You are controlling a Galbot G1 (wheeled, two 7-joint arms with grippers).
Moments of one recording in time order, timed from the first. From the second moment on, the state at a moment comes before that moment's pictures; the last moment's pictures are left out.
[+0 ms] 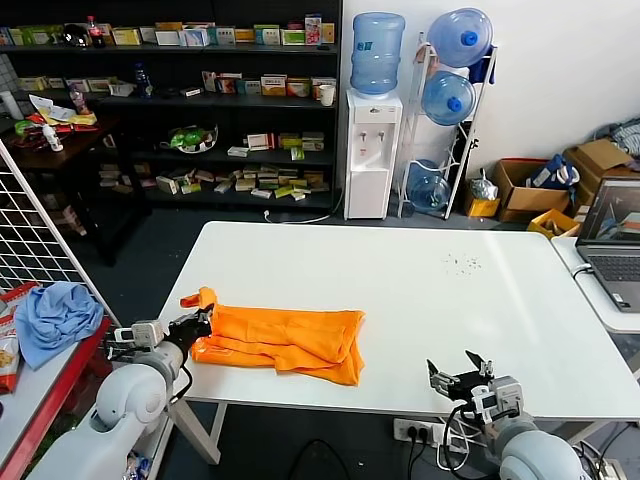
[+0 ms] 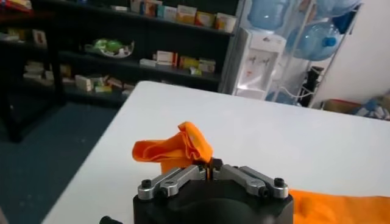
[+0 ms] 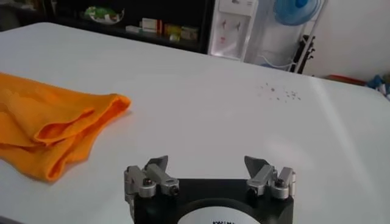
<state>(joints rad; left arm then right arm) 1.11 -0.94 -0.28 -1.83 -0.89 0.41 -0.32 -1.45 0.89 0.38 2.03 0.57 -0.50 0.27</state>
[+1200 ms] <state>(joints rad) 1.07 -1.29 0.09 -1.84 -0.75 0.29 -0.30 -1.45 0.96 0.39 2.00 0.51 -0.48 0.26</state>
